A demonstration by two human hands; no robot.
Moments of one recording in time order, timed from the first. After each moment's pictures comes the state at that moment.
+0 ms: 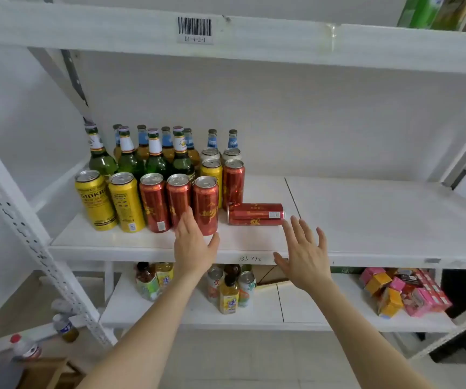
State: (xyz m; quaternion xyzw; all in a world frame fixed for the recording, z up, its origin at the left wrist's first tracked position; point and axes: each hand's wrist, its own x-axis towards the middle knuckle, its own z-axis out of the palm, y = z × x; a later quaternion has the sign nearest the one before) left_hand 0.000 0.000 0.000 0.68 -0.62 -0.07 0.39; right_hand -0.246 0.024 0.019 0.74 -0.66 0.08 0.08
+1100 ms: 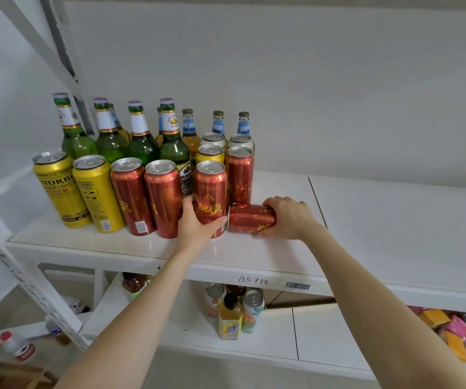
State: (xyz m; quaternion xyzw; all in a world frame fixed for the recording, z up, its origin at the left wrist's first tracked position) left_hand -0.011 -0.116 -0.040 0.63 -0.50 -0.26 0.54; right_hand -0.233 -0.179 -0.006 0.84 -0.54 0.07 -0.02
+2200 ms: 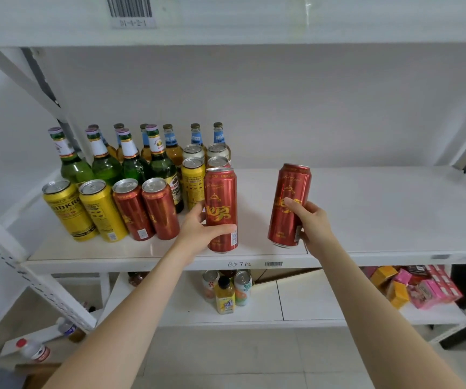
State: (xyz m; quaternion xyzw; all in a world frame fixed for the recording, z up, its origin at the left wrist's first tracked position) left_hand -0.039 -0.036 0.059 0.55 -0.53 -0.47 0.44; right_hand -0.289 -0.054 0.055 0.38 -0.51 0.55 -0.54
